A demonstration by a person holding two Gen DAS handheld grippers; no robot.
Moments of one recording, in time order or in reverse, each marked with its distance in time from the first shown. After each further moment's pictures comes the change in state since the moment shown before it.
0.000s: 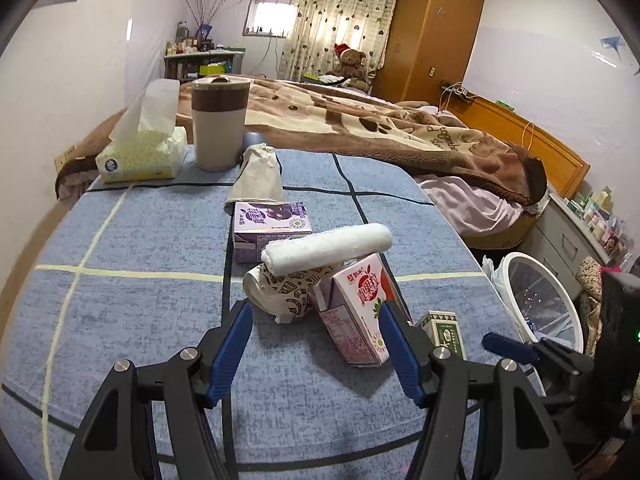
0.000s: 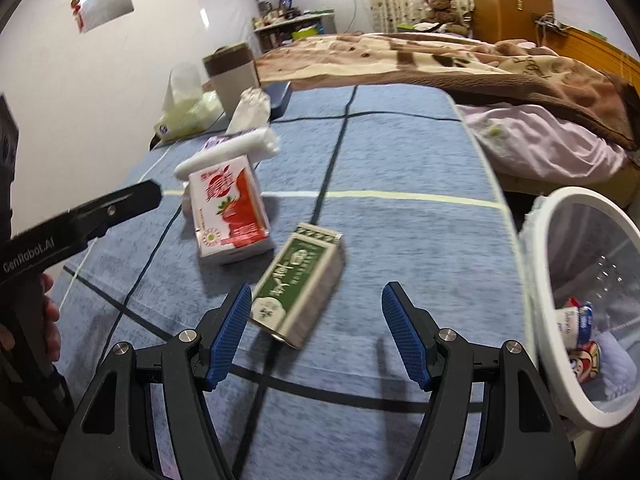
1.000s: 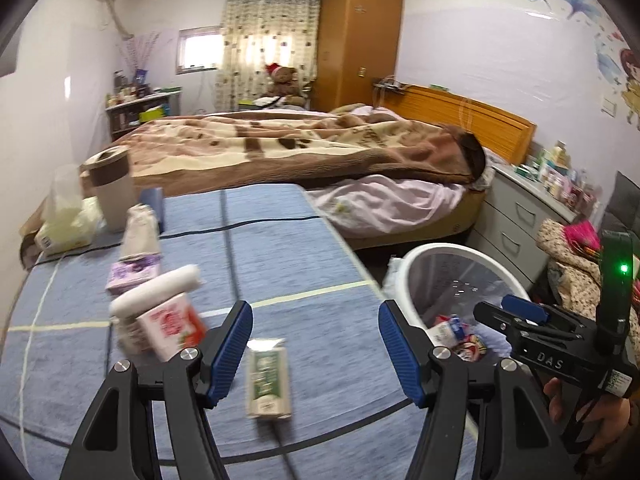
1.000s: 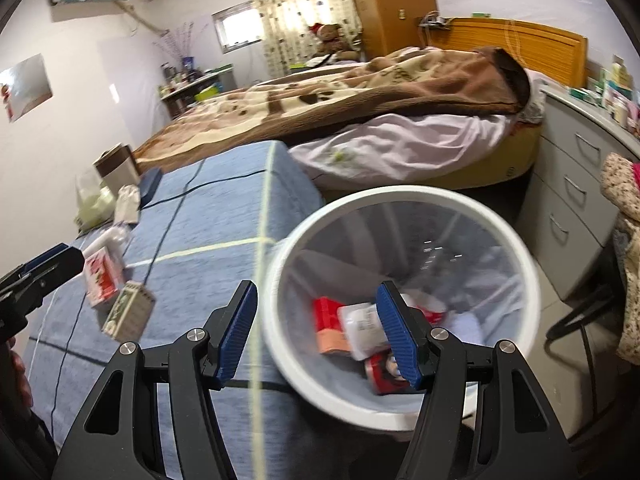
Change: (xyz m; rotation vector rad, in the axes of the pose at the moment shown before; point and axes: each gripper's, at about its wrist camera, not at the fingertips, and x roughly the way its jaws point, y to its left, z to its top) left arm -0.024 -0.149 -0.003 0.191 -0.071 -0.079; right arm -0.082 -0.128 -0.018 0.235 -0.178 -0.193
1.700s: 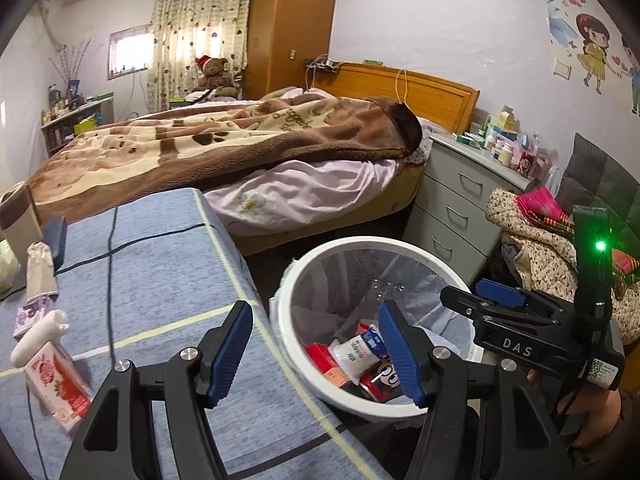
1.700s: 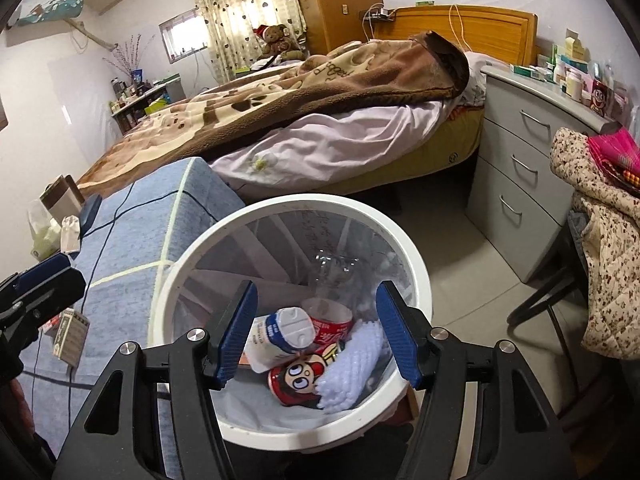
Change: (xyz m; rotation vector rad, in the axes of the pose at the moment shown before) left arm 0.056 -0.113 0.024 0.132 0.057 -0.188; right arm -0.014 -0.080 0.012 0.104 -0.010 -0.157
